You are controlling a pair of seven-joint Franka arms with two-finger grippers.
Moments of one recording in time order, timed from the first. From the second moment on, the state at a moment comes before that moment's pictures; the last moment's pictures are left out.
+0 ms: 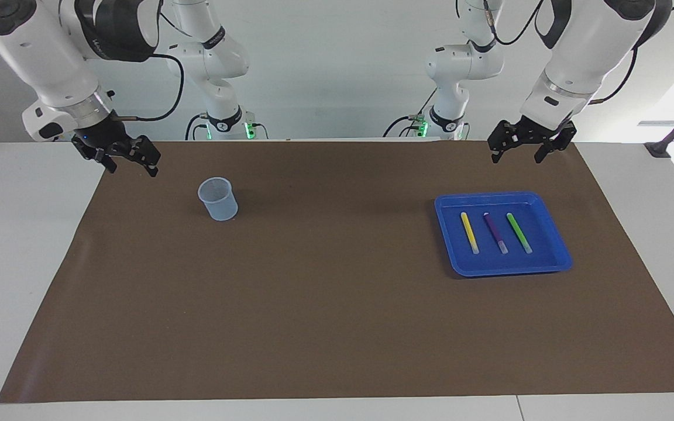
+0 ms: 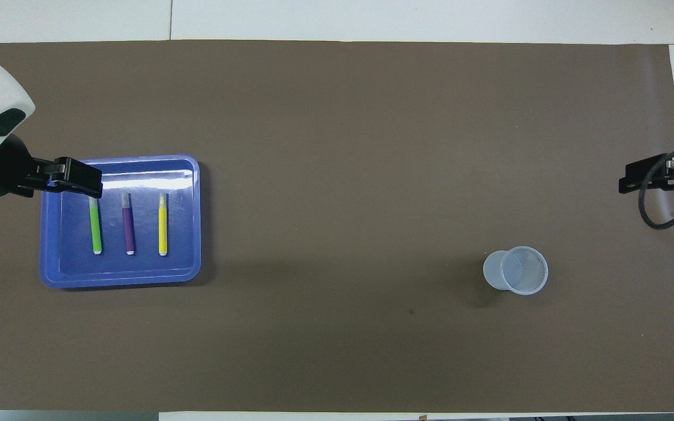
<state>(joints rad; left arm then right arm) -0.03 -0.01 -0.15 -1.59 0.00 1.53 -0.09 0.02 -0.04 -0.12 -1.72 0.02 1.64 0.06</state>
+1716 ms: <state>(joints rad) 0.11 -0.13 -0.15 -1.99 0.00 1.83 0.01 0.02 -0.04 -0.12 -1.72 0.02 1.64 0.06</state>
